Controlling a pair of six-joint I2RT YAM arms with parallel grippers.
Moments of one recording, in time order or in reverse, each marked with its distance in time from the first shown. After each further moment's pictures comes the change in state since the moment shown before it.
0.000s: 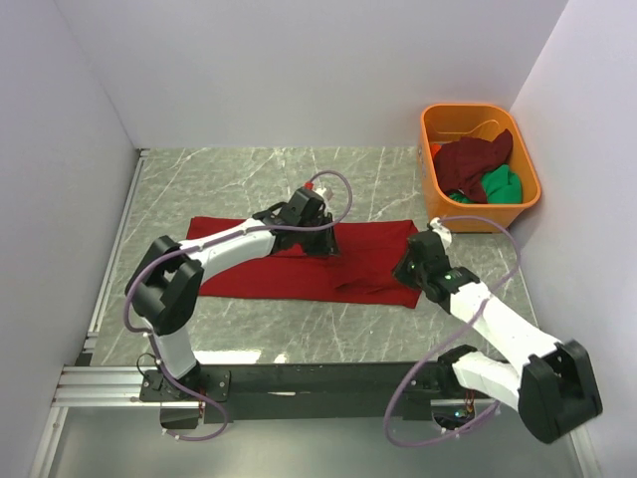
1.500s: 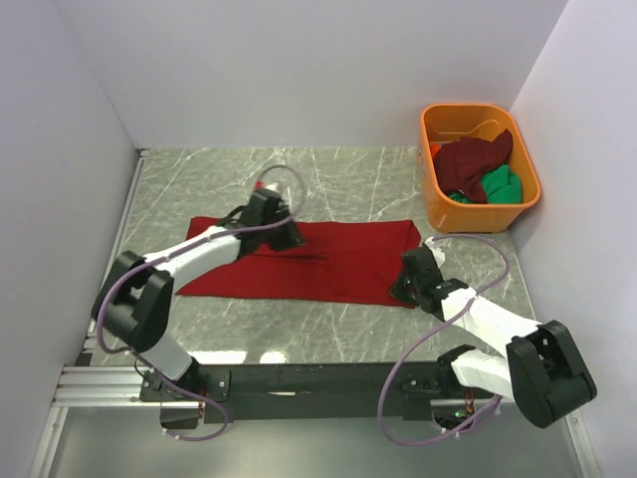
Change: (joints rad) left arm 0.128 -0.142 -0.179 0.088 -0.053 -0.075; right arm 0.014 0.098 -0.130 0.119 -0.028 0.062
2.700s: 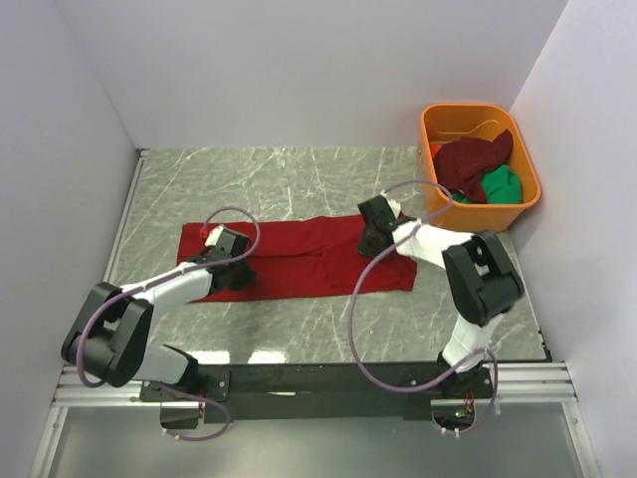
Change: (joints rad) left arm 0.190 -0.237 -0.455 -0.029 -0.288 -0.211; right arm 0.059 0.611 0.549 -0.036 0.023 -0.115
